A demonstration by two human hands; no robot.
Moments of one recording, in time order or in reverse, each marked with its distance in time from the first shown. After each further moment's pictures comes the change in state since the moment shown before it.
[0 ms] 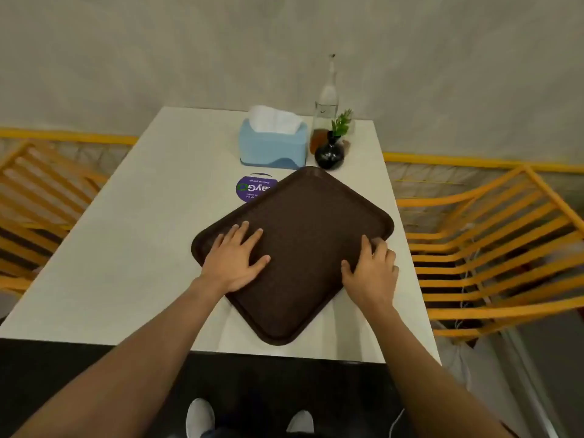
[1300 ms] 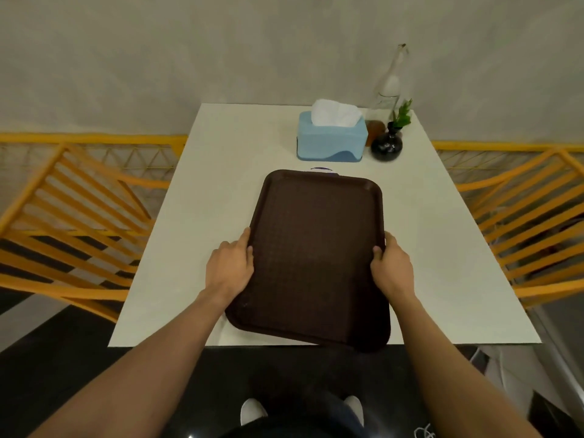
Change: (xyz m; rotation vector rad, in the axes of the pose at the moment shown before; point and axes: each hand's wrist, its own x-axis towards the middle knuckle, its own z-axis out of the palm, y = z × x) left_hand -0.044 -0.181 -0.019 -0.109 0.184 -0.150; right_hand -0.037 -0.144 0.041 0.340 -0.050 0.186
